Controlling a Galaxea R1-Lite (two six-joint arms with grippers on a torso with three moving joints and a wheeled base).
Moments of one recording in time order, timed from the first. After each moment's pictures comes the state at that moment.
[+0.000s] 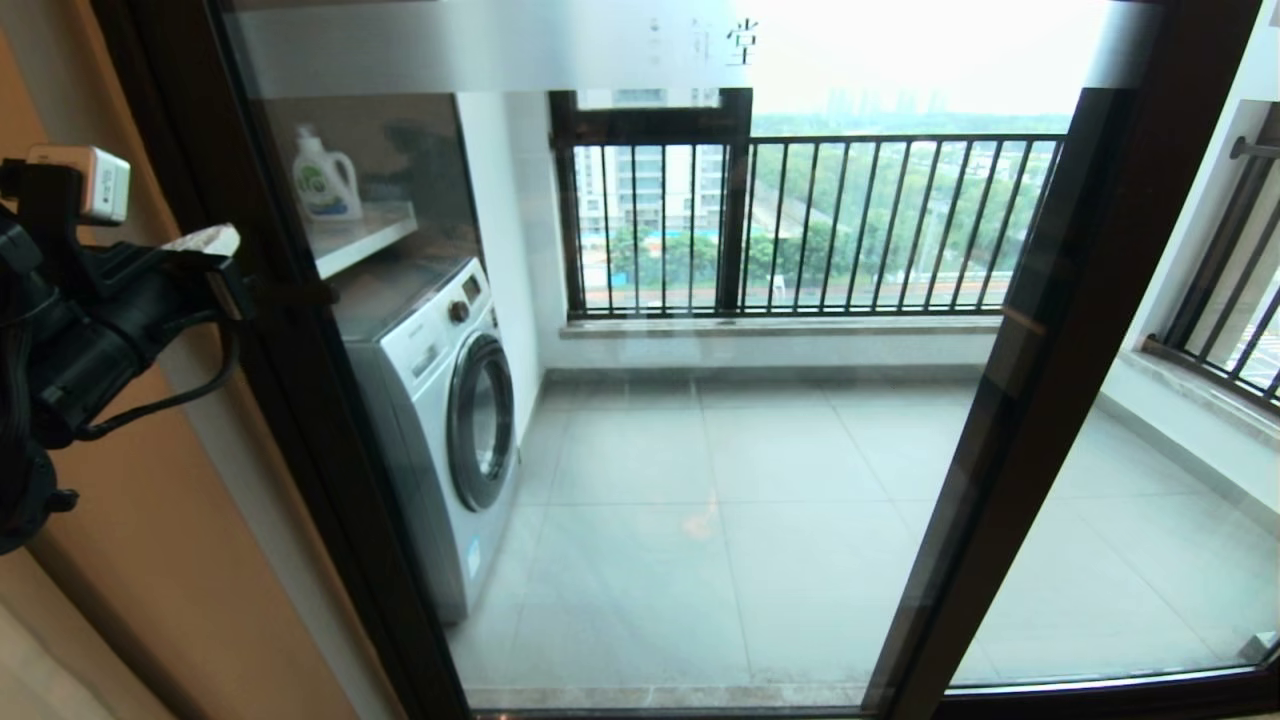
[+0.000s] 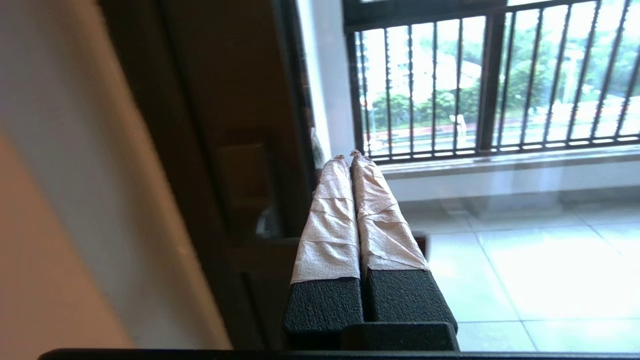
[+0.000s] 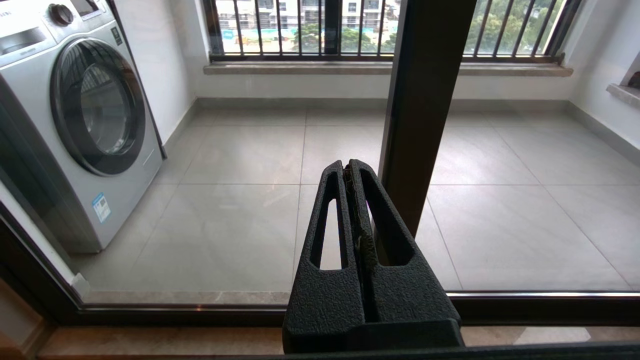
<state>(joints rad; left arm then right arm) 0.10 1.66 -0.85 -1.06 -0.07 0.11 0.00 0.00 0.00 -0.03 0.03 -0.05</state>
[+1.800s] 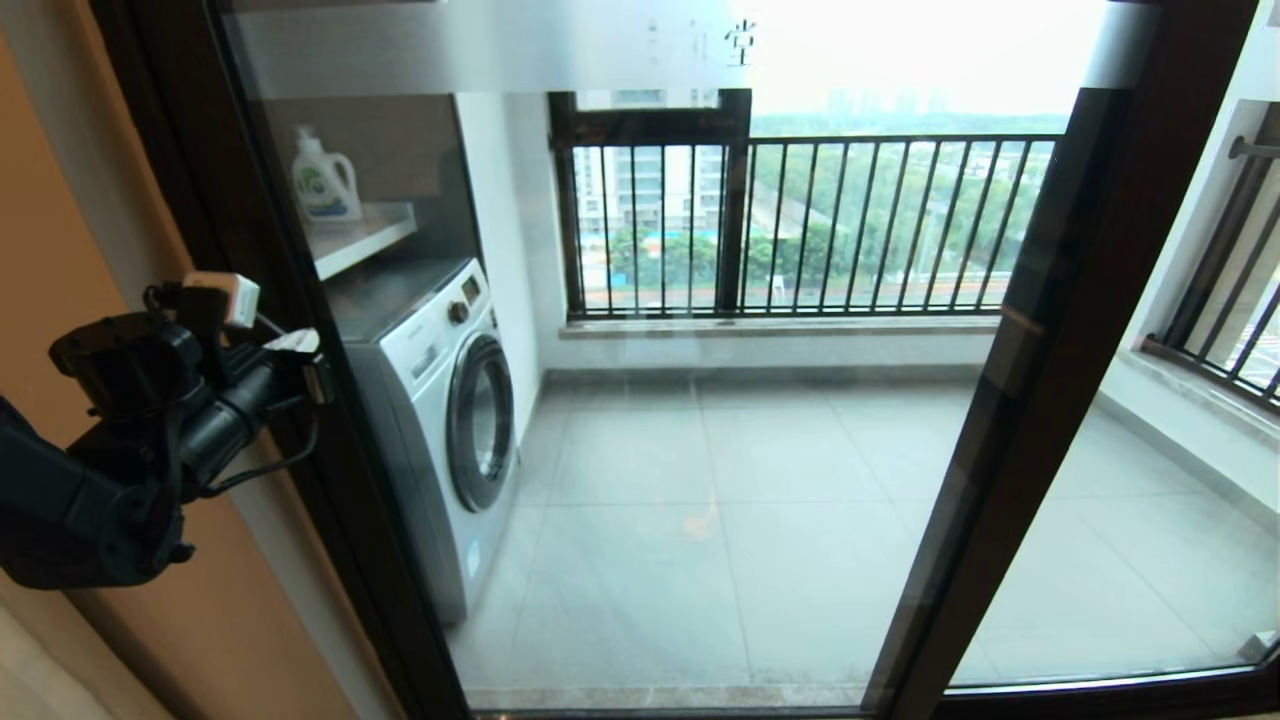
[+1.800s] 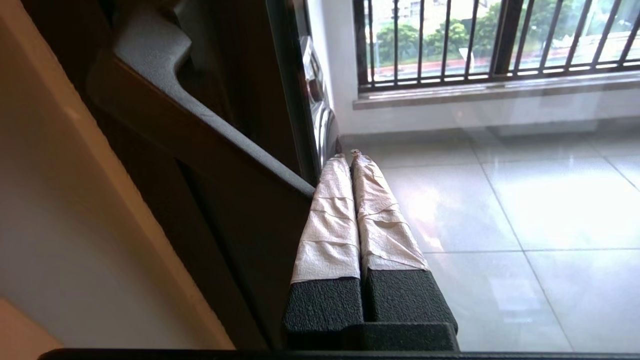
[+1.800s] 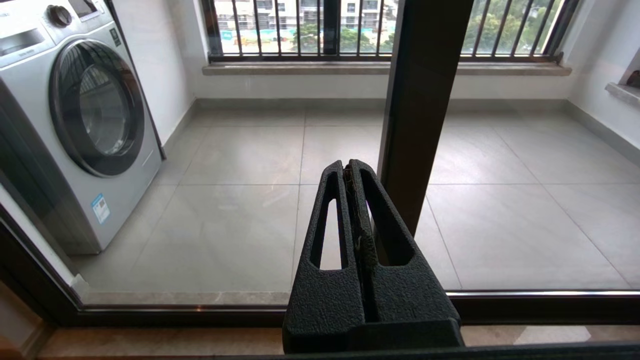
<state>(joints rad) 0.09 1.93 -0.77 -1.22 -0.02 0.11 0.00 0.00 0.00 -0.03 0.03 -0.05</state>
